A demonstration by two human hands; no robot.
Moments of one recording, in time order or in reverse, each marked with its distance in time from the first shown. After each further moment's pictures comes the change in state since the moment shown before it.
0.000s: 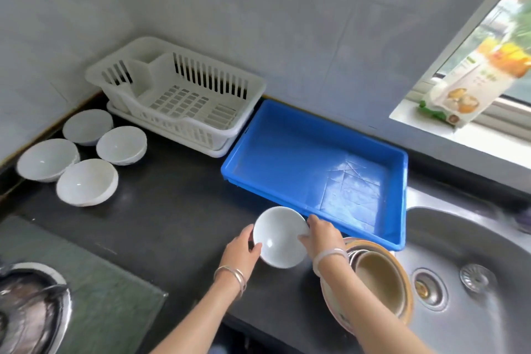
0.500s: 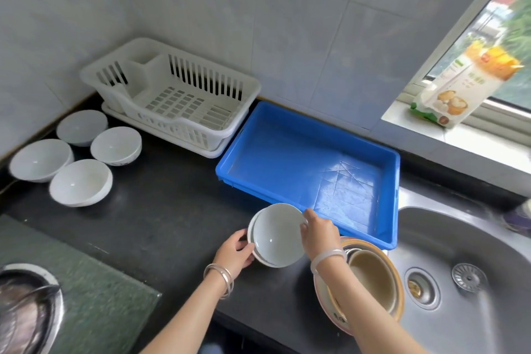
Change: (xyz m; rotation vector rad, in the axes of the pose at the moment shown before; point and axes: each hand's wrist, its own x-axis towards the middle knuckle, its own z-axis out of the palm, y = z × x) left_hand 0.003 -0.006 0.000 -0.562 -0.128 -0.144; right_hand -0.005 0.001 -0.006 0.051 0.138 -0.023
